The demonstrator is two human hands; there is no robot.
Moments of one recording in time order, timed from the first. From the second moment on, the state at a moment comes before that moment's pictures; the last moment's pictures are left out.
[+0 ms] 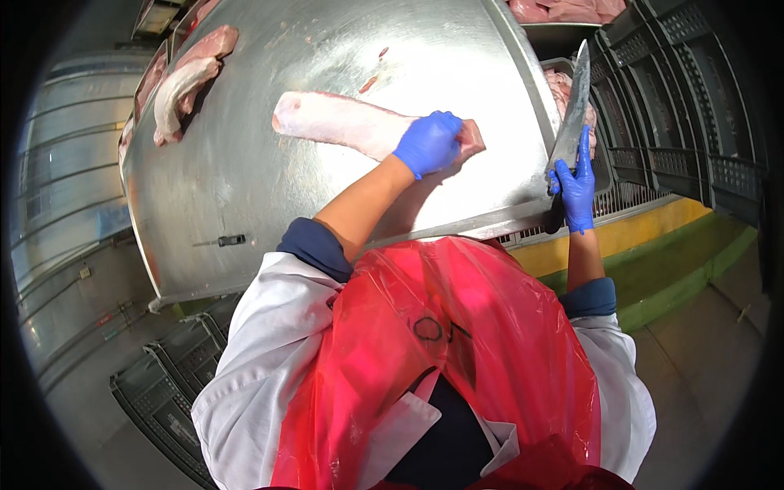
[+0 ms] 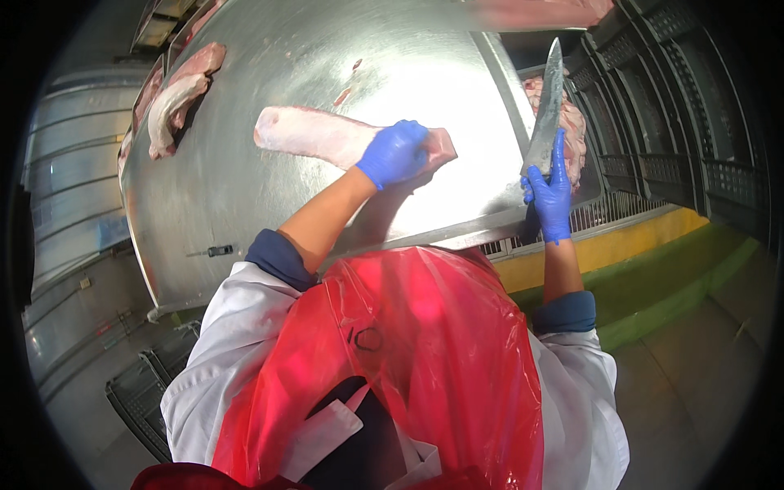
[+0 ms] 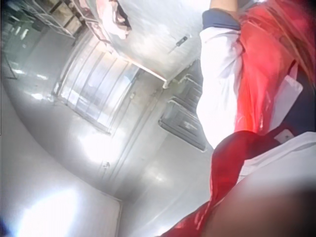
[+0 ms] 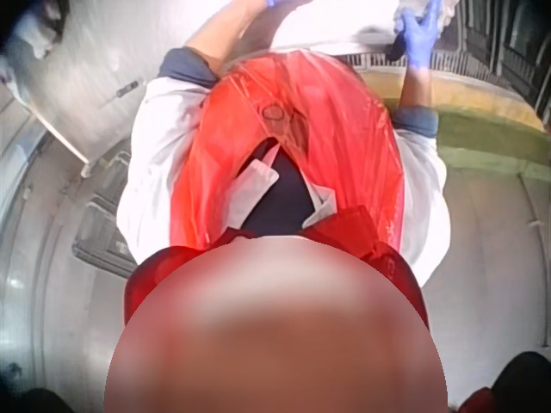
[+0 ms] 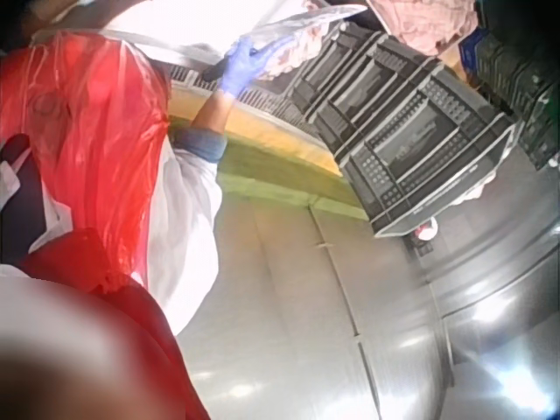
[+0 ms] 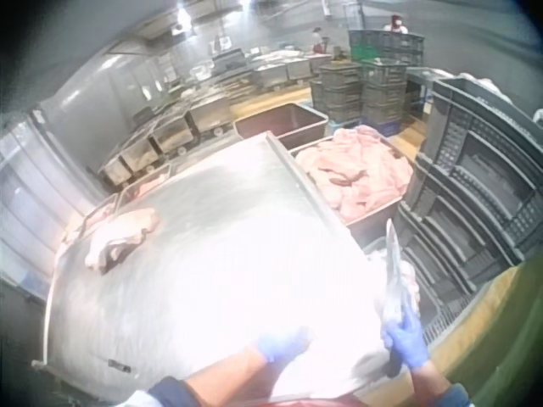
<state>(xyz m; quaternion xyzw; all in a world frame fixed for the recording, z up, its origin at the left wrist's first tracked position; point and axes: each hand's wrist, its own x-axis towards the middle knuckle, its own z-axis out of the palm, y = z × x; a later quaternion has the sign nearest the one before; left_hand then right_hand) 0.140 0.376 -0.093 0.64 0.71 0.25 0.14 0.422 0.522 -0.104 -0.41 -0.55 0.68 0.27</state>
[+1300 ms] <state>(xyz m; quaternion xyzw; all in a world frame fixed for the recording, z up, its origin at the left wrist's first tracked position) 0.079 0.457 -0.041 0.55 0.75 0.29 0.23 0.284 0.518 -0.129 -0.27 -0.74 0.61 0.06</state>
